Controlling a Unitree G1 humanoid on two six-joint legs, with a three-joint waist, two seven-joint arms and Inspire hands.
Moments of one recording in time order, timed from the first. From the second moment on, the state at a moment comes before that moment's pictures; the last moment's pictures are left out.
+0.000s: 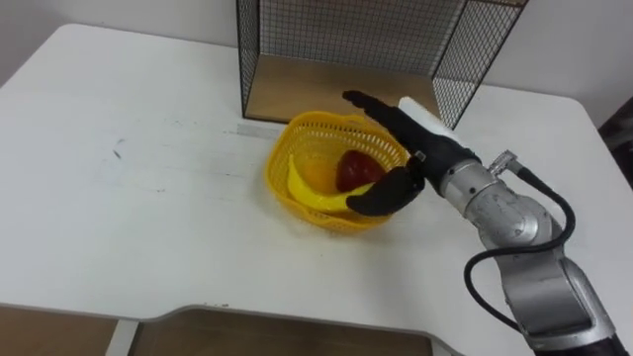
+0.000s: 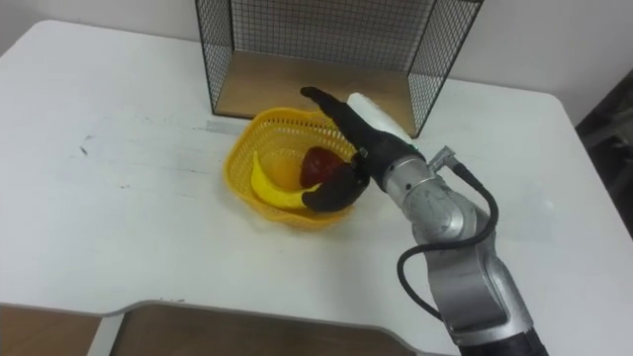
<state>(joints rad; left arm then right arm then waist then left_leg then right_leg) 0.21 0.20 0.06 1.11 0.07 0.18 0.14 -0.15 -0.32 0.14 -0.17 -0.42 0.27 0.32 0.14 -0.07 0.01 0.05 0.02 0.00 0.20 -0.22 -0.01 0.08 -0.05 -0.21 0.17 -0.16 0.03</state>
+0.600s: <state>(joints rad) 0.34 0.18 0.44 1.16 -0.52 0.12 0.38 0.08 -0.30 -0.12 -0.08 0.02 0.21 -0.16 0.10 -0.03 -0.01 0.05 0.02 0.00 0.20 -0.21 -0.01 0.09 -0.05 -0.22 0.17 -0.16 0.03</state>
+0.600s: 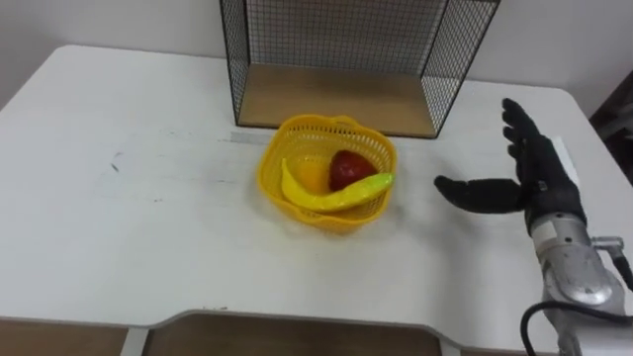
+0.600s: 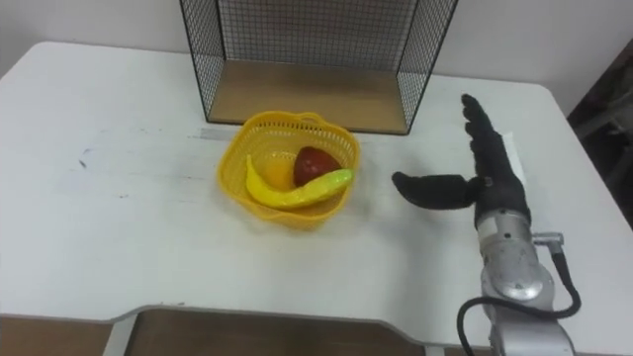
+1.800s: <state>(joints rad) 0.27 0.30 0.72 -0.29 -0.27 0.03 0.92 0.20 -0.33 -0.24 -0.09 -0.01 0.14 -0.43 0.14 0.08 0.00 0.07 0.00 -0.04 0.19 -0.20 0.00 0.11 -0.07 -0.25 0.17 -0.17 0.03</state>
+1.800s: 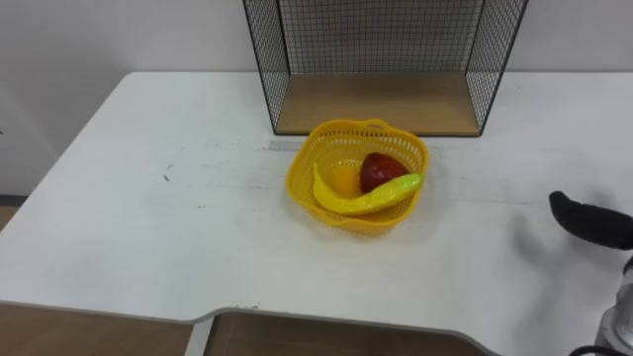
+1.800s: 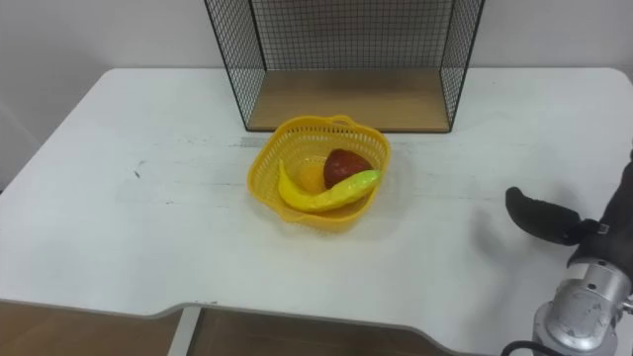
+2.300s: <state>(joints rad) 0.23 0.24 0.33 -0.18 -0.37 0.04 0.51 0.12 -0.30 -0.13 -0.08 -0.01 0.10 -0.26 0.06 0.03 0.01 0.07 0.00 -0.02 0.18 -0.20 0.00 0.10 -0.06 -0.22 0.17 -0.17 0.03</state>
